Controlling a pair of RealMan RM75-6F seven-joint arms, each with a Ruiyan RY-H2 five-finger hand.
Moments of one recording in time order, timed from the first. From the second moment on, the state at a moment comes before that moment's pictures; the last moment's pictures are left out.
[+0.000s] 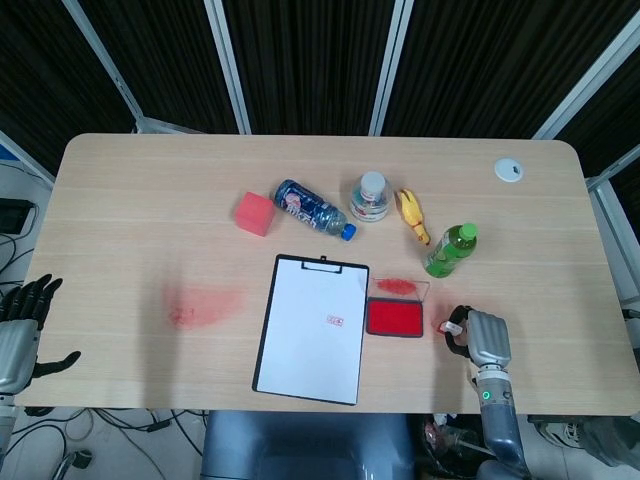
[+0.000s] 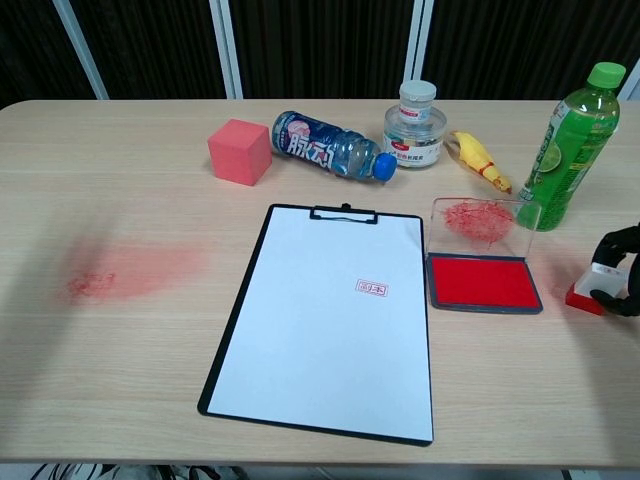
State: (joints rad) left arm -0.10 -1.08 -0.04 -1.80 1.38 1.42 0.16; right arm 0.28 -1.66 0.18 -1.43 -1.04 1.21 -0.32
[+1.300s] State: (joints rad) left arm -0.10 -1.07 -0.04 -1.80 1.39 1.42 0.15; right arm 0.29 -1.63 0.17 -1.48 -1.01 1.21 -0.37
